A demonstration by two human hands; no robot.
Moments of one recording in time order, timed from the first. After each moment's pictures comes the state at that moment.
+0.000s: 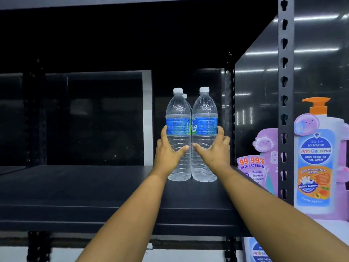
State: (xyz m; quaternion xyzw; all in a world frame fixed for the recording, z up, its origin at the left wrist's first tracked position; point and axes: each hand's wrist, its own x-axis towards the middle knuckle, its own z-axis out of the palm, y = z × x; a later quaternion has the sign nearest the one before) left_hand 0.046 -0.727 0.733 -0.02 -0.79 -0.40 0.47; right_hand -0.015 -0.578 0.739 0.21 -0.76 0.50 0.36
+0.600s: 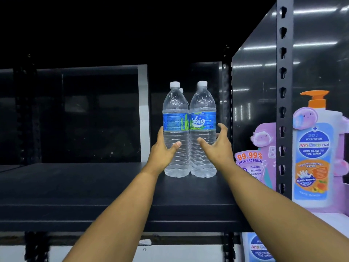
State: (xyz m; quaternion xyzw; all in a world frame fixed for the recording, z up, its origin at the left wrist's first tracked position) left_hand 0.052 -0.735 0.731 -0.06 -0.80 -0.42 0.43; right_hand -0.025 -0.563 0.735 0.24 -0.72 0.57 0.32
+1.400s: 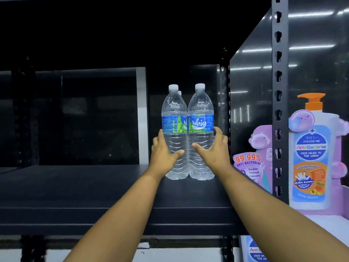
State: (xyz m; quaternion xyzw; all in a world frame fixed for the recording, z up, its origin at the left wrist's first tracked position) left_hand 0.040 -0.730 0.729 -0.01 -0.83 -0.34 0.45; right_hand -0.022 -0.565 0.731 0.25 -0.73 0.54 0.33
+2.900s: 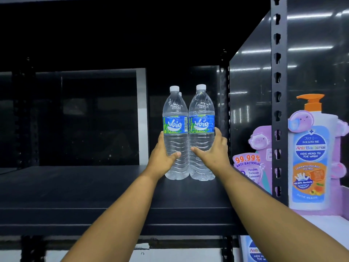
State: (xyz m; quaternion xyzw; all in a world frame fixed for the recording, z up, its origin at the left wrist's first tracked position) left_hand 0.045 -0.735 0.727 -0.04 -0.83 -0.37 0.42; right_hand -0.023 -0.563 0.728 0.25 -0.75 0.53 0.33
